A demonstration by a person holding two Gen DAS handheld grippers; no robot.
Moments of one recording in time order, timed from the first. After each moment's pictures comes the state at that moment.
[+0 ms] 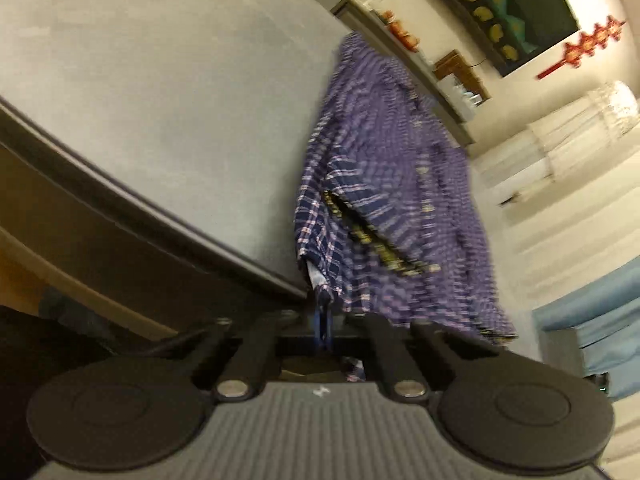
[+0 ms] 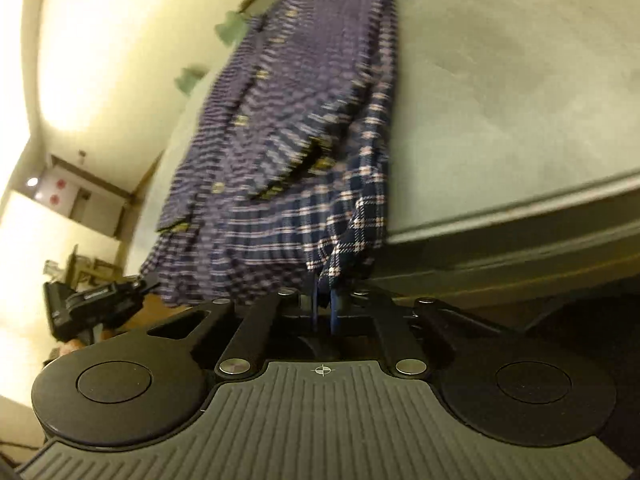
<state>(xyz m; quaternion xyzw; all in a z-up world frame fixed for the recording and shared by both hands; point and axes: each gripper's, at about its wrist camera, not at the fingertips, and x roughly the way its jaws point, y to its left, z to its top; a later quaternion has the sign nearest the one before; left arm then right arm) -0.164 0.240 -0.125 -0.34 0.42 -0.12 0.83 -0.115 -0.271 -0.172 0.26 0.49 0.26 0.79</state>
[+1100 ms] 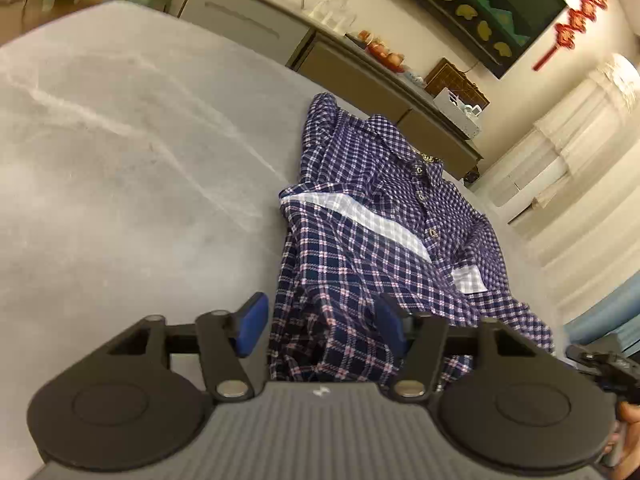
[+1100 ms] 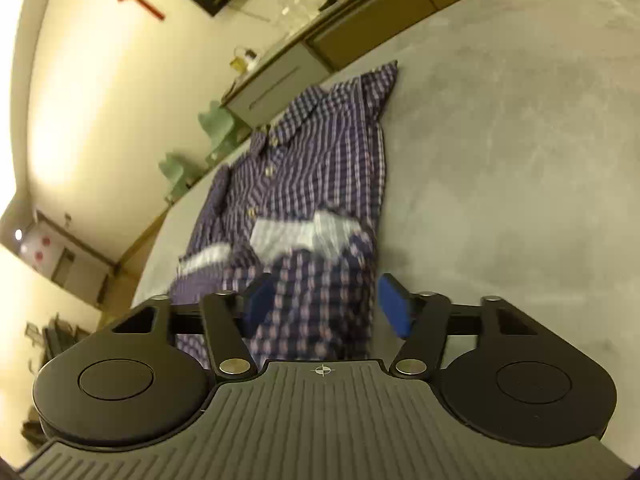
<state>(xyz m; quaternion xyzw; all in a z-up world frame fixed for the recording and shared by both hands) 0.092 0.244 -0.102 -0.23 0.39 -0.11 0.89 0.115 -0.294 -0.126 0.28 0.41 0.21 0.85</state>
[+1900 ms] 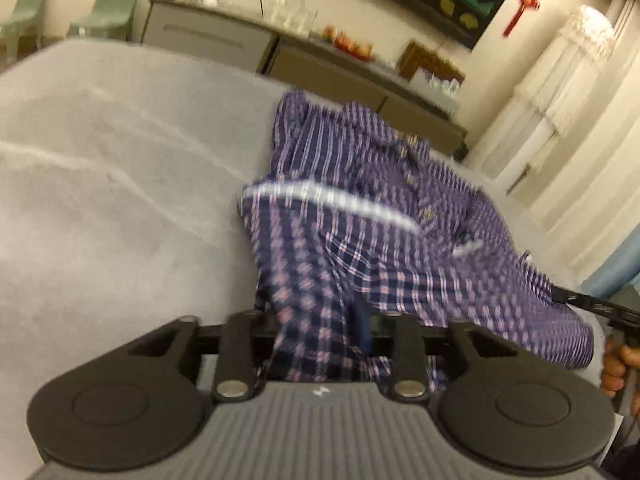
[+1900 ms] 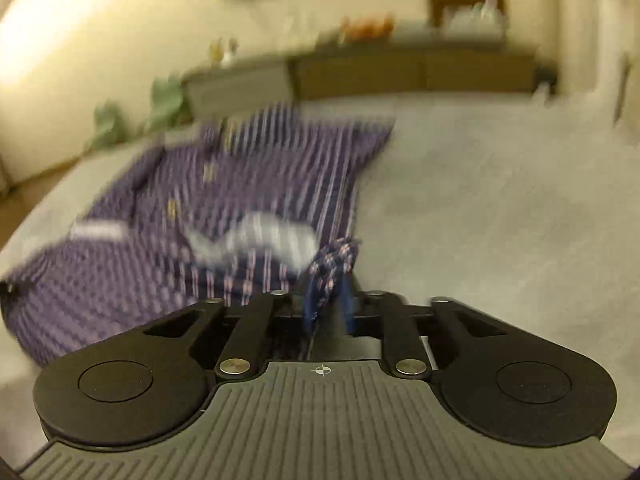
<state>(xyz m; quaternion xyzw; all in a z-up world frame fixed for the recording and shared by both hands) 0.092 0.234 -0.100 -0.18 0.36 -0.14 0.91 0.130 -0.237 -0.110 0.04 0.31 0.11 0.94</state>
